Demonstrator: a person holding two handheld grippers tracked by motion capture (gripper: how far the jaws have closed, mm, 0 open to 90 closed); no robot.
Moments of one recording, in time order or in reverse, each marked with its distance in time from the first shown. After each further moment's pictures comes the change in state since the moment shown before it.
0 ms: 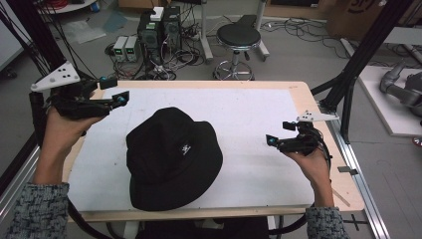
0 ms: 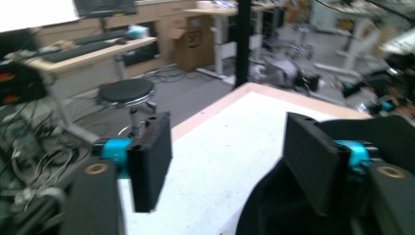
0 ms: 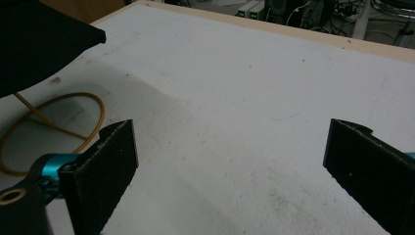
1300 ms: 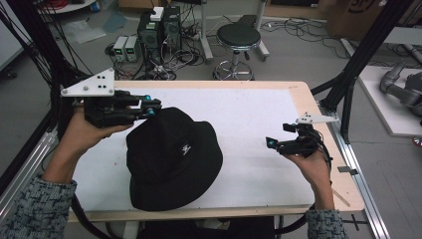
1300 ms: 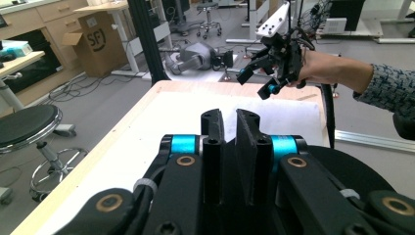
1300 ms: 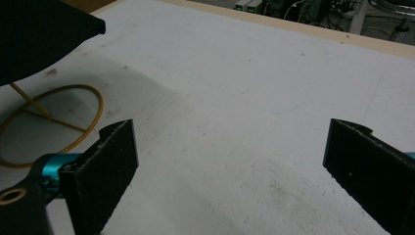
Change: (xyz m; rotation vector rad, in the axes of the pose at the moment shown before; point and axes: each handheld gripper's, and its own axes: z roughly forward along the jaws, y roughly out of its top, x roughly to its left) left arm -0.065 0.032 0.032 0.078 -0.406 0.214; right arm 0.006 -0.002 -0.003 0.022 -0.017 -0.013
